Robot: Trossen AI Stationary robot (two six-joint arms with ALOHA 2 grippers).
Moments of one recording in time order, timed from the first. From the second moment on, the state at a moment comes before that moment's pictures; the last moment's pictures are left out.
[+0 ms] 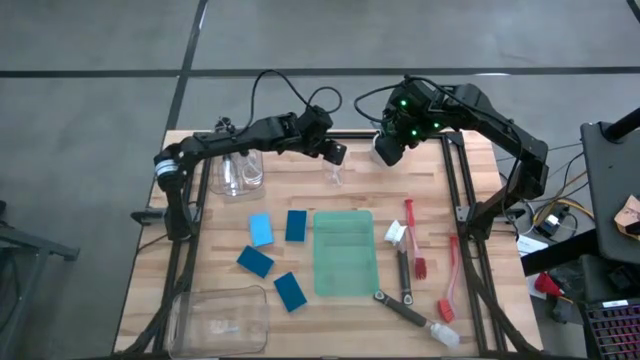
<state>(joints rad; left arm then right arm) 0.38 1.82 1.69 -0.64 -0.10 -0.62 -0.43 1.55 1.91 -1.42 -0.08 0.40</state>
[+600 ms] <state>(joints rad) 0.38 1.80 1.69 -0.64 -0.10 -0.58 -0.43 1.55 1.91 -1.41 -0.08 0.40</state>
